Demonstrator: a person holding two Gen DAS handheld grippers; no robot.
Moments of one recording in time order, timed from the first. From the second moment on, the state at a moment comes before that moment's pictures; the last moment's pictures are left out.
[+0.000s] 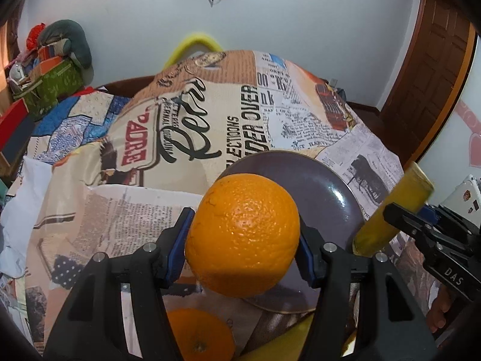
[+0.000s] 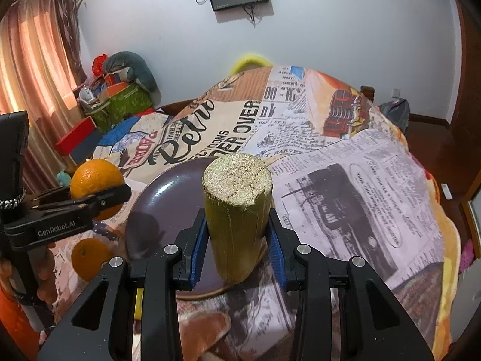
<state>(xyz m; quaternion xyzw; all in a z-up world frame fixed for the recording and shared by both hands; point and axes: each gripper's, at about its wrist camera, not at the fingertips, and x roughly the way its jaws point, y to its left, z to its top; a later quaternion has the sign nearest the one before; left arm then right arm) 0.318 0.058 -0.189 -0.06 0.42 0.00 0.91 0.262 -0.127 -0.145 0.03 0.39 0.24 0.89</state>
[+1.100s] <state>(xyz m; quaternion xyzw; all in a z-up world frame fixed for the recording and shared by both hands) 0.361 0.049 -0.202 -0.02 0.47 -0.02 0.88 0.307 -0.090 -0.179 -0.01 0.45 0.27 0.85</state>
